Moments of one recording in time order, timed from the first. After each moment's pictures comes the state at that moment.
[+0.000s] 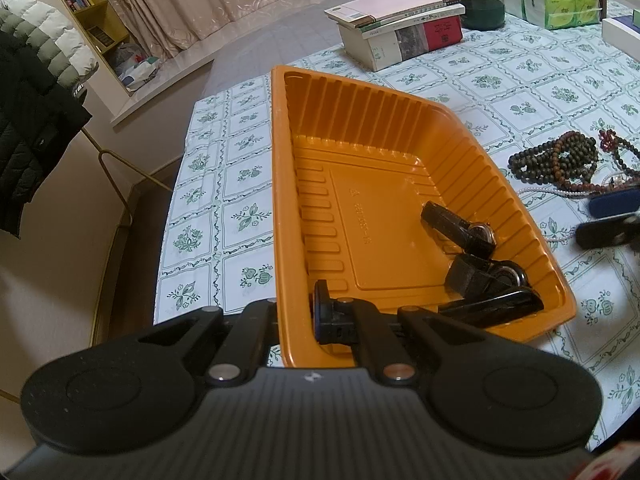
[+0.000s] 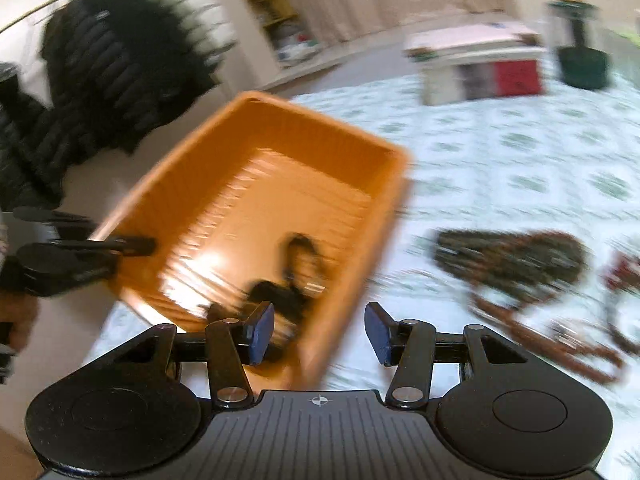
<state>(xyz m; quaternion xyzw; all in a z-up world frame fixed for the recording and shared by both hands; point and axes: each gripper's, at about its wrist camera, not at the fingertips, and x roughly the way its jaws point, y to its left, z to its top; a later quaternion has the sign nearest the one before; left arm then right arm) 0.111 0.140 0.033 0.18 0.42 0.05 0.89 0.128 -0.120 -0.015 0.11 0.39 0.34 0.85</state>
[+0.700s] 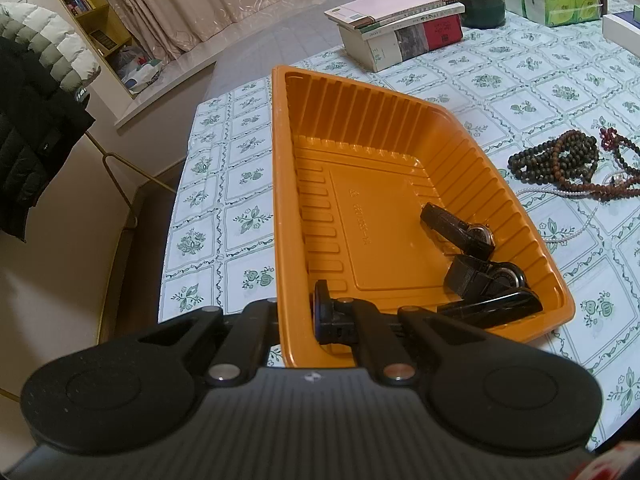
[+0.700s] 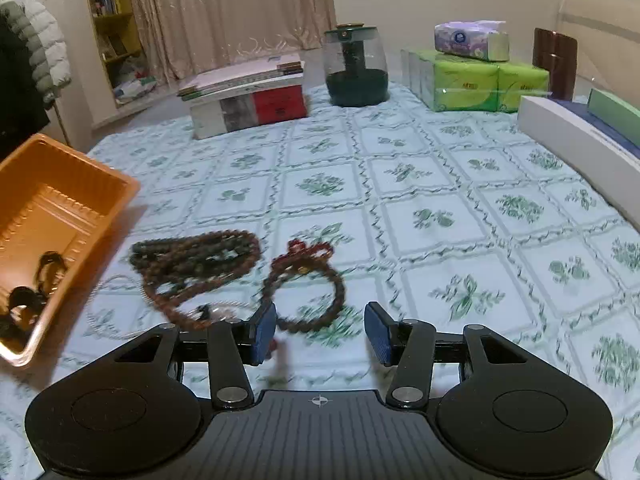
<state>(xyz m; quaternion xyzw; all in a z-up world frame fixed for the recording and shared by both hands) 0.110 0.135 0.036 0.19 0.42 0.06 0.88 0.132 -0.263 -0.043 0.06 0.36 0.11 0.93</state>
